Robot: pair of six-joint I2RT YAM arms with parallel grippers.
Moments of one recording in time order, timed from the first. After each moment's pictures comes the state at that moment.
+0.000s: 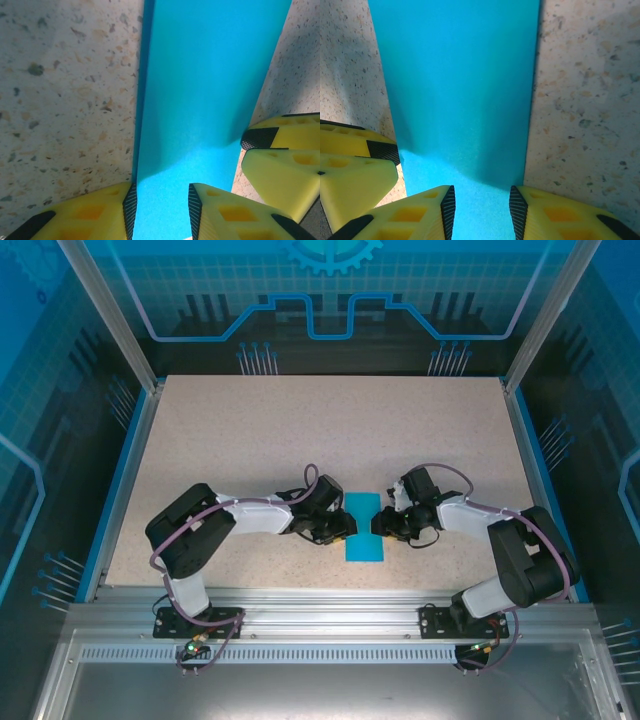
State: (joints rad) left arm -0.81 1.81 0.92 -0.10 0.35 -1.11; right arm 0.36 1.48 0.61 -0.34 -0.50 0.51
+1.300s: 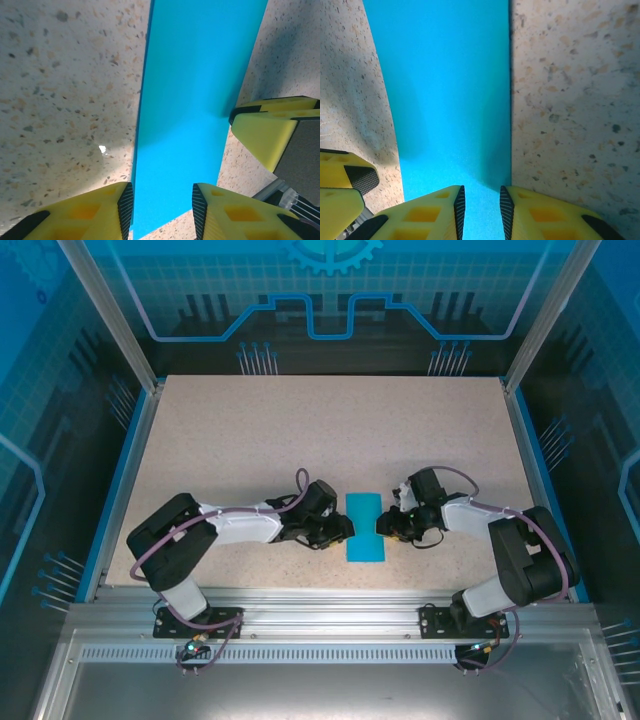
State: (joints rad) left arm -0.84 1.69 0.83 -0.06 0.31 -1.19; right arm 0.30 1.48 0.58 -0.32 -0.56 0.52
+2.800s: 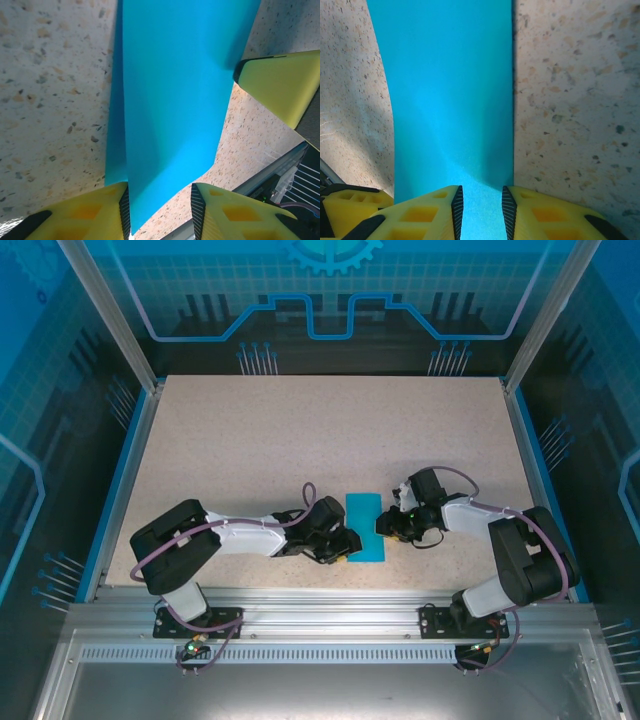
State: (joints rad) left arm -0.94 1.69 0.78 0.02 0.29 -1.30; right arm 0.30 1.48 0.57 -0.32 -0.57 0.52
